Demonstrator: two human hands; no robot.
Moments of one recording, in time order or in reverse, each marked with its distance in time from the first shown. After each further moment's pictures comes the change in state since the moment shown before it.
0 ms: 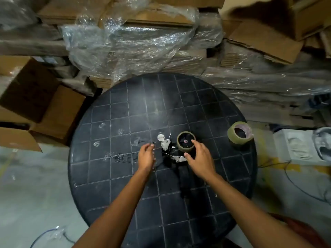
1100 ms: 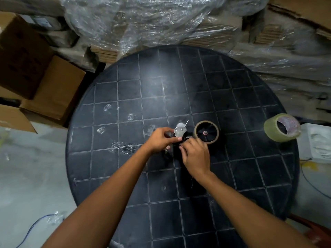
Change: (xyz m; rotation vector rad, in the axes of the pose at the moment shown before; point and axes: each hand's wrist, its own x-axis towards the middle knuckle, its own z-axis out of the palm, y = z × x) left_hand 0.114 -0.011 -0.036 0.410 -0.491 0.171; right_hand 0.052 -0.011 0.148 -0.342 0.287 -0.413
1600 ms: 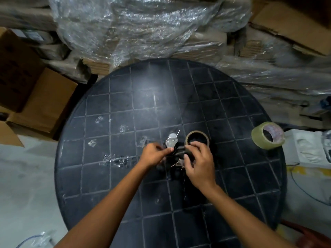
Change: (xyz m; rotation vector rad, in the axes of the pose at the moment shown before) left_hand -0.007 0.002 0.014 0.019 0.143 -0.106; right_hand -0.002 0.017 -0.044 0.259 0.155 0.087
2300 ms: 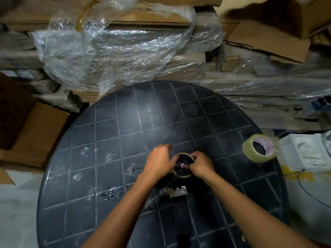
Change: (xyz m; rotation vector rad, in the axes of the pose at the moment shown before) left_hand 0.015 0.096 0.036 0.702 0.094 0.352; right_hand 0.086 0.049 -0.014 0.049 -0.462 0.765
